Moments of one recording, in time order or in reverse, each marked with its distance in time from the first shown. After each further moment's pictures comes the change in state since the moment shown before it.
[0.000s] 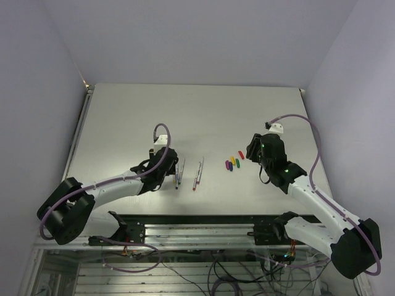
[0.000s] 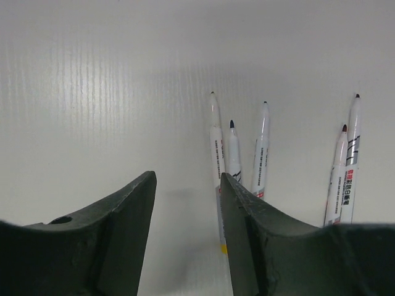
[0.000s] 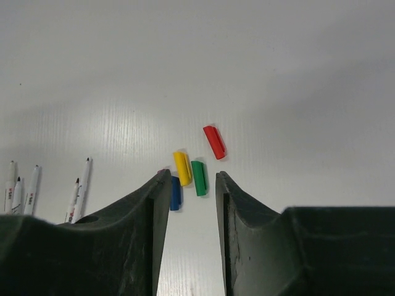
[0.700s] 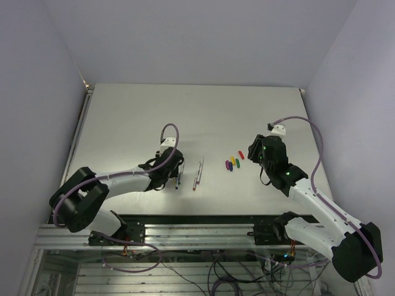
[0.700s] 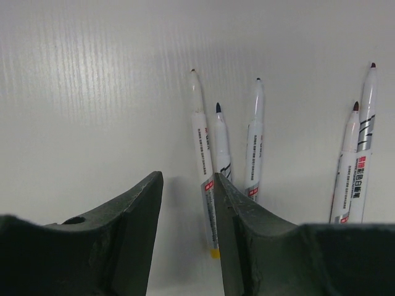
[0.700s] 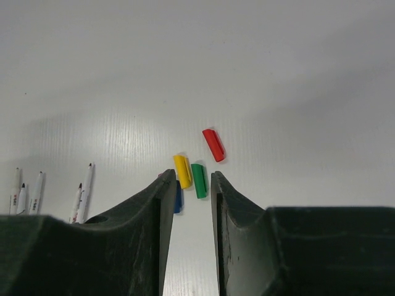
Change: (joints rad) left arm -0.011 0.130 0.035 0.003 0.061 -0.011; right arm 0.000 -0.038 -0.027 0.021 0.021 0.015
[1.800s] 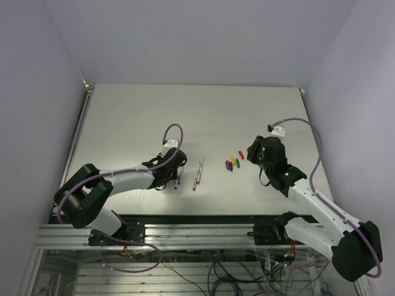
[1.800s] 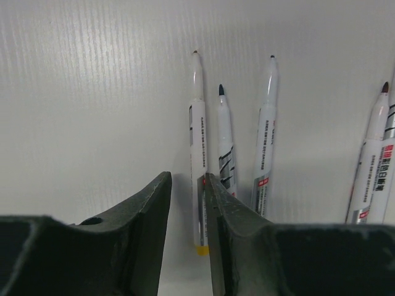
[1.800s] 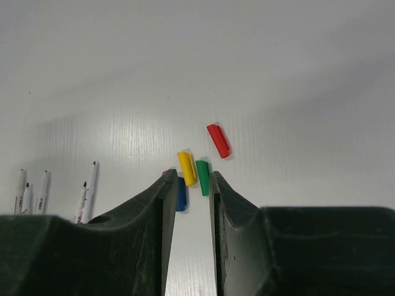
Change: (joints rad) left arm -0.017 0.053 0.055 -0.095 -0.009 -0.018; right arm 0.000 0.006 -0.023 0.022 -0.011 0.039
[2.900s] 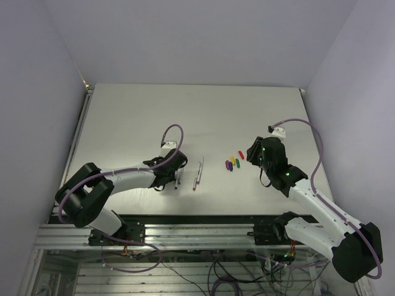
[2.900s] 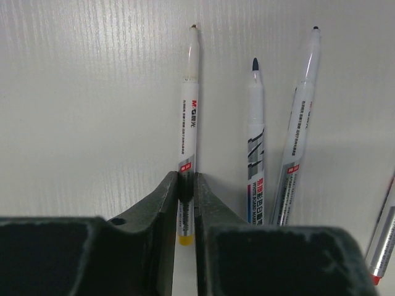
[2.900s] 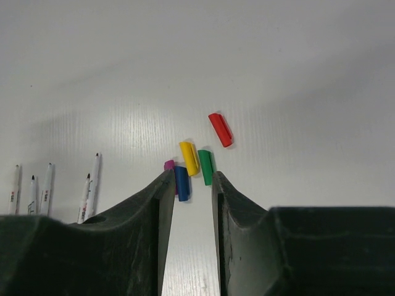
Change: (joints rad) left arm -0.003 0.015 0.023 -0.136 -0.020 -0.053; right arm 0.000 -0.010 0.006 -0.047 -0.019 0.036
